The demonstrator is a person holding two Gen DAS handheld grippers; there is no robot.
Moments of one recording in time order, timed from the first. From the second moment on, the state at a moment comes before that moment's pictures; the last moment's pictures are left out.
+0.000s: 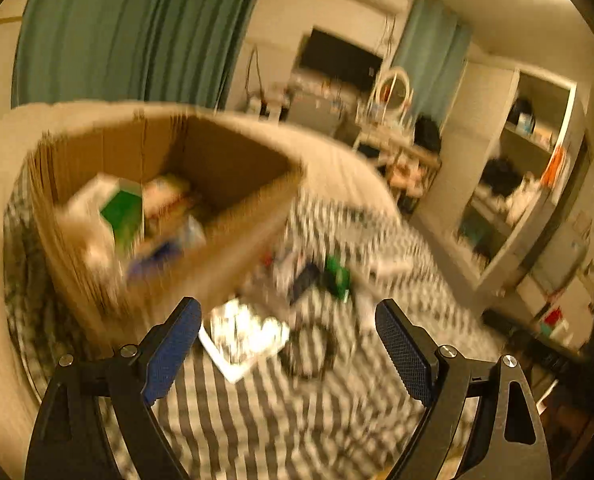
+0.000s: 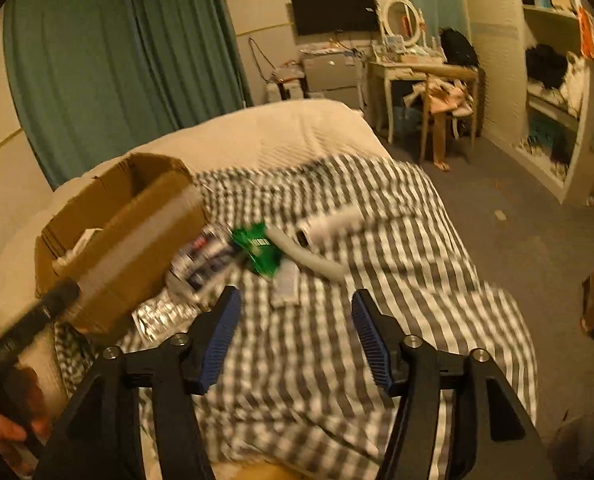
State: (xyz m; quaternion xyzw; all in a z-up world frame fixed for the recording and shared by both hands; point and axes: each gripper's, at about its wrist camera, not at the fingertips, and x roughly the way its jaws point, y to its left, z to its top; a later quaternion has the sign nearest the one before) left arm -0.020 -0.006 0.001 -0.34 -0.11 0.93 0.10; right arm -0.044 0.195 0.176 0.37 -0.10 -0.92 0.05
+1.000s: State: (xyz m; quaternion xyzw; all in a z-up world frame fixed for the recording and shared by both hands) left arm 0.031 0.028 -0.073 -0.52 -0.01 0.84 -0.15; right arm -0.038 0.194 0.188 0.35 -0.13 -0.92 0.09
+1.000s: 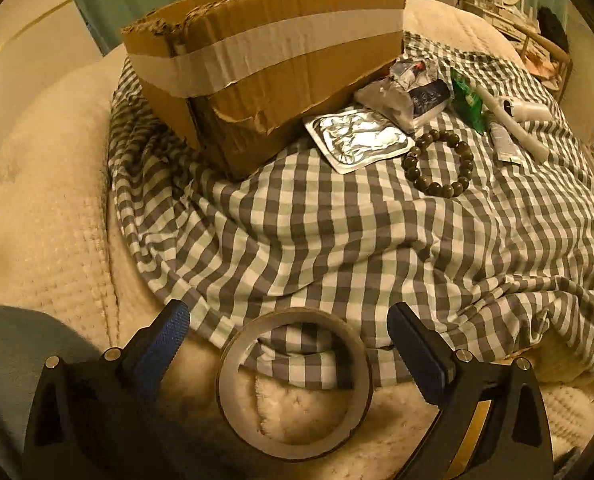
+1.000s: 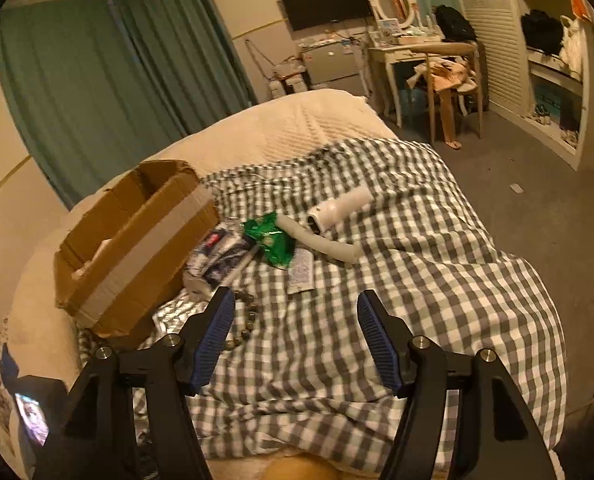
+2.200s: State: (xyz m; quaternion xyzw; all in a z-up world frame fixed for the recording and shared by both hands) left arm -0.015 0.003 0.022 -0.28 -0.03 0.96 0.00; right arm -0.122 0.097 0.076 0.45 -0.06 -0.89 0.11
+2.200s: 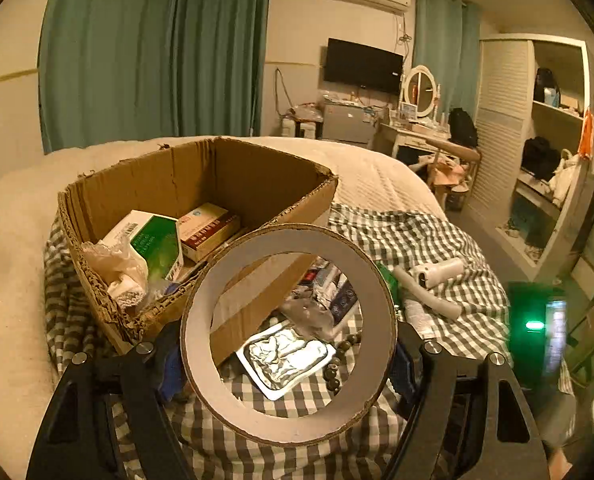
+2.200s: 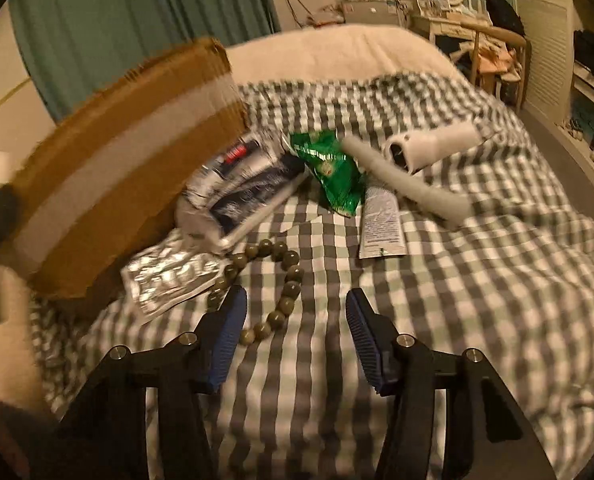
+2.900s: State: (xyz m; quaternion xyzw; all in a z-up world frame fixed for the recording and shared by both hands) left arm -0.024 -0.003 0.010 -0.30 -0.08 0.95 0.02; right arm -0.099 0.110 0.153 0.41 0.01 -0.91 0.11
